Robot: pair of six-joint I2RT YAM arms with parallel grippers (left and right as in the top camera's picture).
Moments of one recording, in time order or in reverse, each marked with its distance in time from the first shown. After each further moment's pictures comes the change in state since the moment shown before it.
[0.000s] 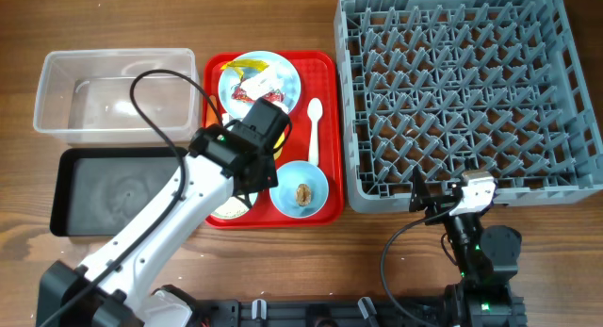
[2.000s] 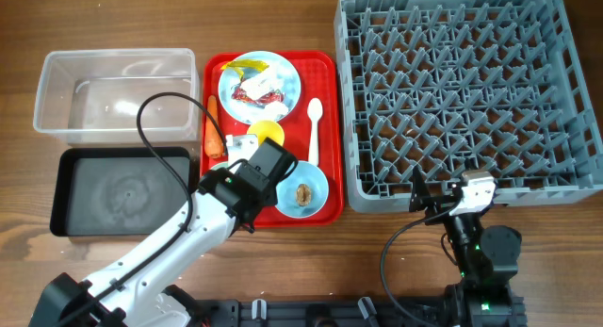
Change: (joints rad) left arm -0.095 -0.109 -0.309 0.333 -0.193 -0.036; right arm 0.000 0.000 0.000 0.000 0.000 0.000
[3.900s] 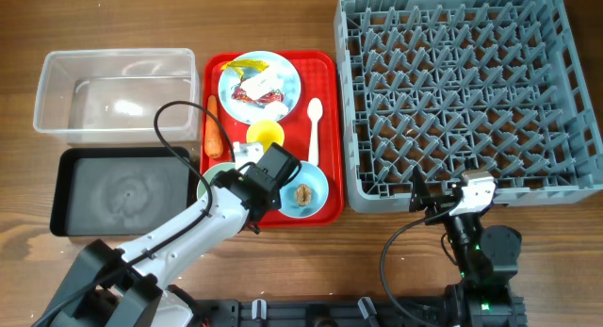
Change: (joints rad) left arm 0.001 0.124 -0.075 0.135 0.032 -0.012; right arm 0.000 0.000 0.000 0.000 0.000 0.000
